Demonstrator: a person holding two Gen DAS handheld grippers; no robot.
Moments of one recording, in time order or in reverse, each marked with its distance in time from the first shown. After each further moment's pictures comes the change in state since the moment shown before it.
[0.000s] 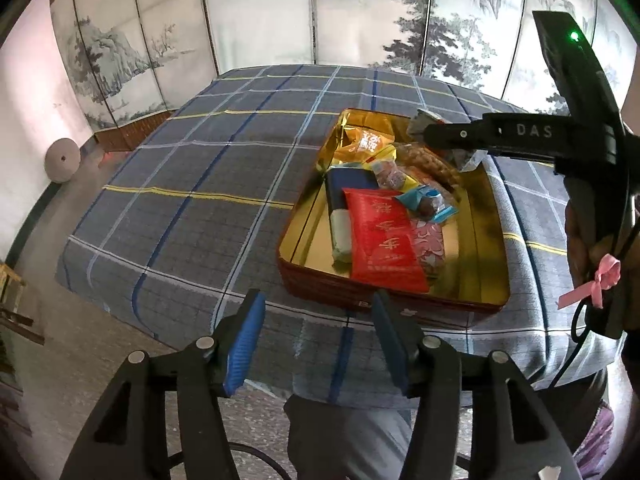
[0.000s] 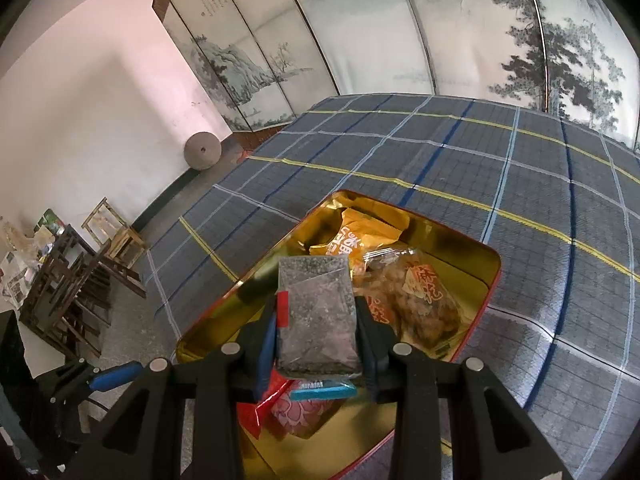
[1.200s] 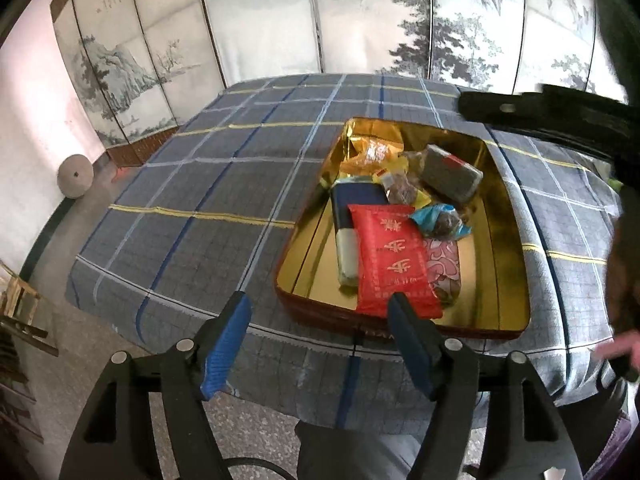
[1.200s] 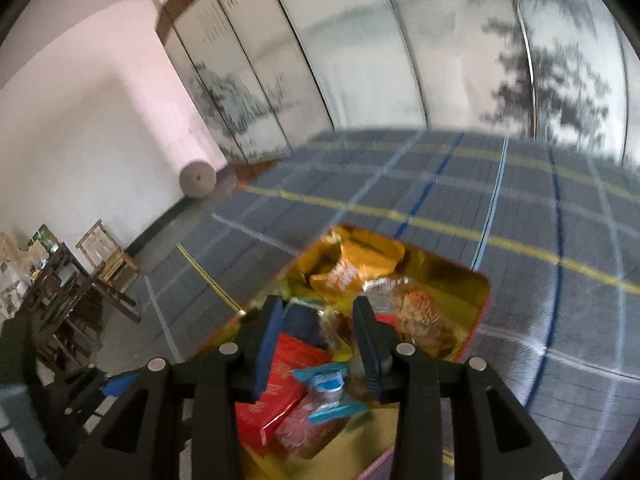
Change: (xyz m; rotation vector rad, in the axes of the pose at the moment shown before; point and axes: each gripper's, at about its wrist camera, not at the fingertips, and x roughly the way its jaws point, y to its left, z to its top) left arm 0.013 -0.008 0.010 0.031 -0.052 0.064; right arm -0.027 0.018 -0.009 -0.020 -0.167 -0.045
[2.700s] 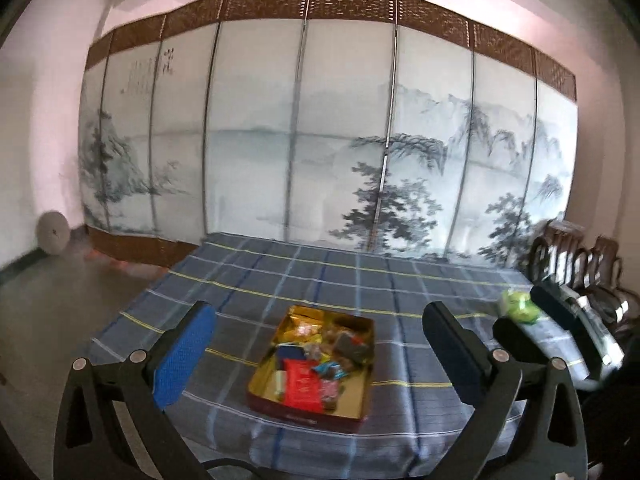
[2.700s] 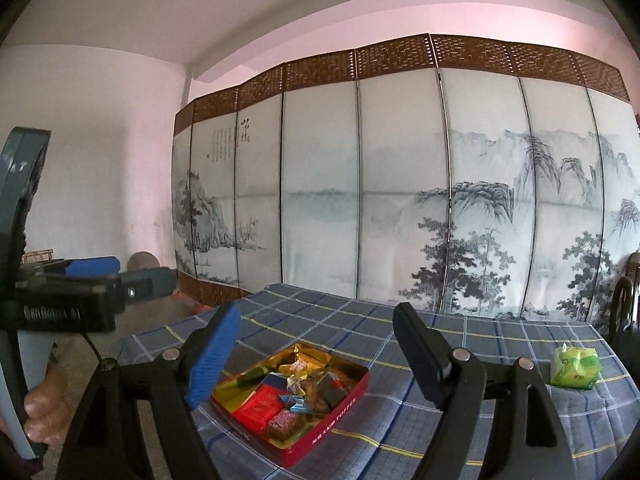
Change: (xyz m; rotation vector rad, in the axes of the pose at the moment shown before) left arm -0.227 0.006 0.024 -0.122 -0.523 -0.206; right arm -0.242 0.109 -0.074 -0.238 -0.569 -0.294
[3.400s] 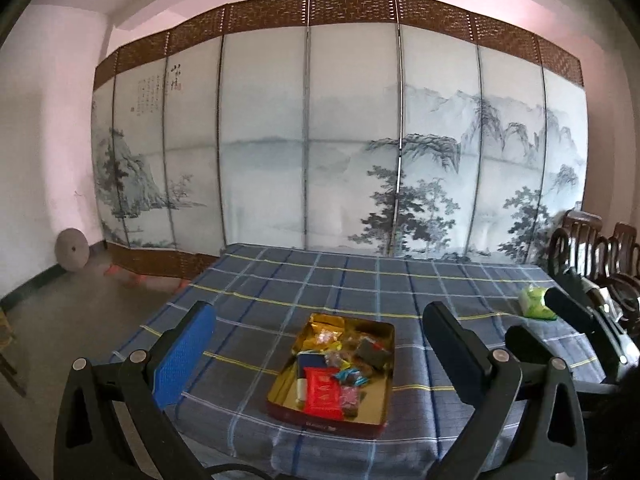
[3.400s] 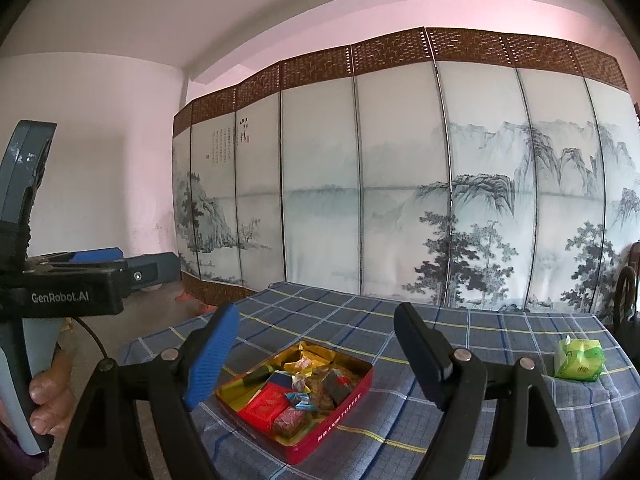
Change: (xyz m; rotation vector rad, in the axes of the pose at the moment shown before) left arm 0.003 -0.015 -0.002 0.076 -0.029 0.111; right arm 0.000 -0.006 -0.001 0.027 0.018 0.014
